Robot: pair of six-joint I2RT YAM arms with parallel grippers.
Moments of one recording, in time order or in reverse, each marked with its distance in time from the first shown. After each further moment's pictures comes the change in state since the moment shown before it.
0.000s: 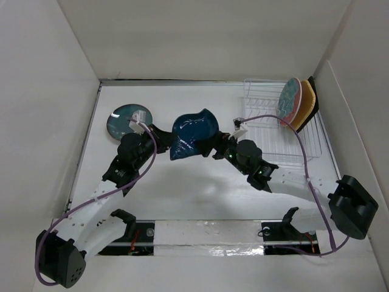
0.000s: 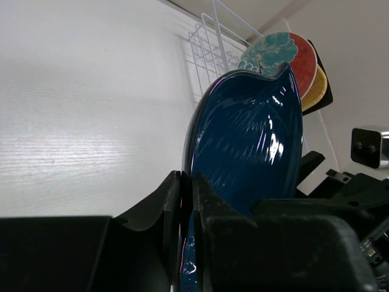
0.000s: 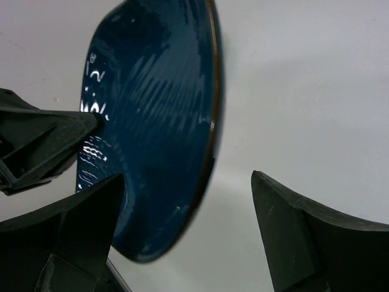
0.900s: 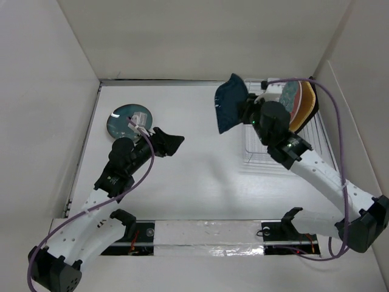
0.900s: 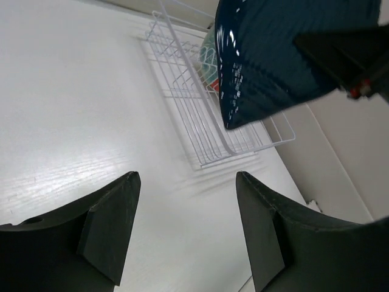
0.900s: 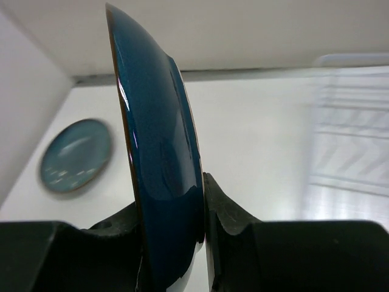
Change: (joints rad) left arm -0.016 -0.107 0.009 -0.043 0.124 0.110; right arm -0.163 -0.084 0.438 -0.515 0.215 -0.397
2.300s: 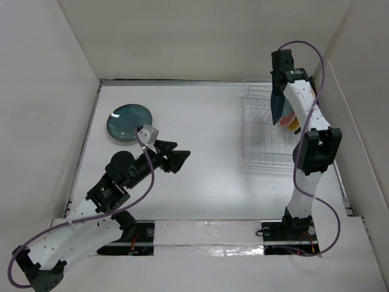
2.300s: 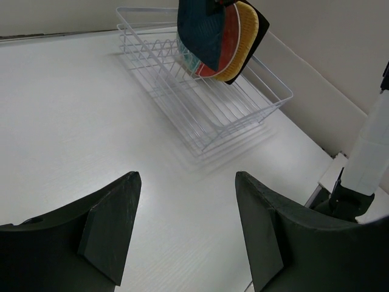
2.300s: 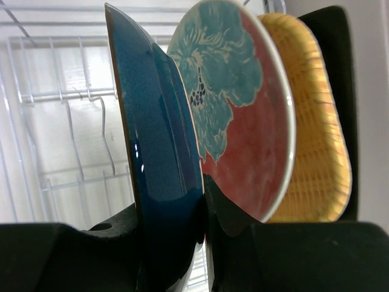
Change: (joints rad) left arm -0.307 -0.158 0.060 -0.145 -0.175 0.305; right arm -0.581 0.830 0.992 -0.877 0.075 -0.339
